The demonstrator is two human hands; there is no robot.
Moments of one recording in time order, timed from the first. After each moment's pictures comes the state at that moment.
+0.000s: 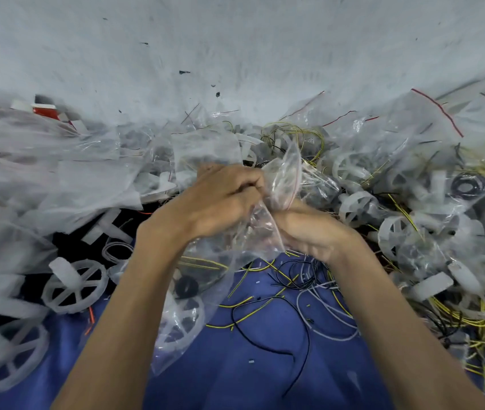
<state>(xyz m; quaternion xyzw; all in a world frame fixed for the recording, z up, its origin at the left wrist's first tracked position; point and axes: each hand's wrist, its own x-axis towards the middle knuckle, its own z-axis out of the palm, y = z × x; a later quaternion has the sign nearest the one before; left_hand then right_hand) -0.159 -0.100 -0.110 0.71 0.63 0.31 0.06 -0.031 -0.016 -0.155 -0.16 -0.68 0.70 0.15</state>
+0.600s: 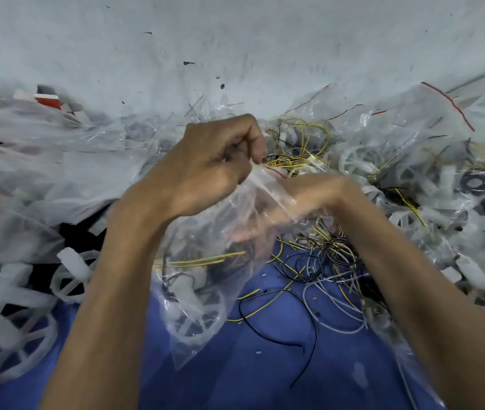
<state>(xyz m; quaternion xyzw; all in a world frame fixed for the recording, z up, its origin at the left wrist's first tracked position) -0.166 -0.130 -0.081 0.68 0.59 0.42 0.09 -0.052 -0.014 -0.100 -0.15 -0.94 0.26 -0.16</state>
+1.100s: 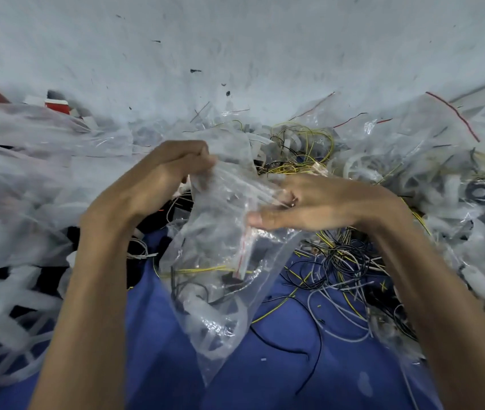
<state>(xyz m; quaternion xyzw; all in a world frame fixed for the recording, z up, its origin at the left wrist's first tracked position) -0.217 -0.141 -0.095 0.62 0.62 0.45 0.15 -0.026 -0.036 -0.082 -0.18 -0.96 0.21 -0.02</state>
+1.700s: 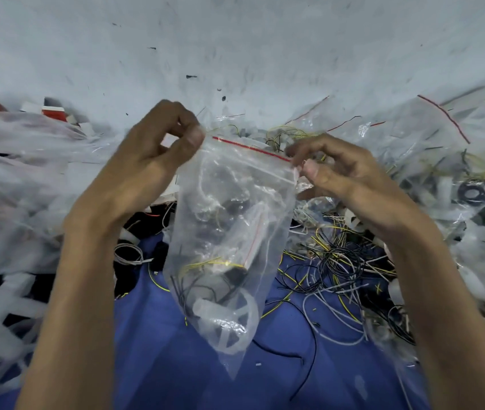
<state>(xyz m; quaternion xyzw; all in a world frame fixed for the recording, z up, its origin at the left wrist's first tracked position) -0.221 -0.138 -0.092 0.63 0.58 0.52 0.02 0.003 -0.015 -0.097 -0.14 -0.81 0.47 0.34</state>
